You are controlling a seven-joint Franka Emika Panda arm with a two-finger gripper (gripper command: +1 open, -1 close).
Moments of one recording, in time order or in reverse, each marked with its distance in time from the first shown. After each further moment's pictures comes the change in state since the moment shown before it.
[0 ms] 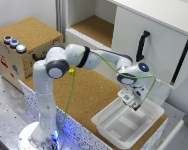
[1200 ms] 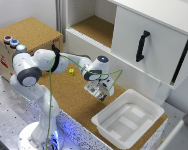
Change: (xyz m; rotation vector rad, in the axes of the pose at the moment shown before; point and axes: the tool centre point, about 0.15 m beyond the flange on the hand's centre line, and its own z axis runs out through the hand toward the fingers) arm -0.042 -0.092 0.117 -0.177 -0.023 -0.079
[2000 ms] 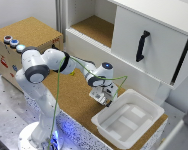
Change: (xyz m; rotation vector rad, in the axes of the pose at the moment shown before) arm 0.005 0.017 0.004 0.005 0.001 -0.042
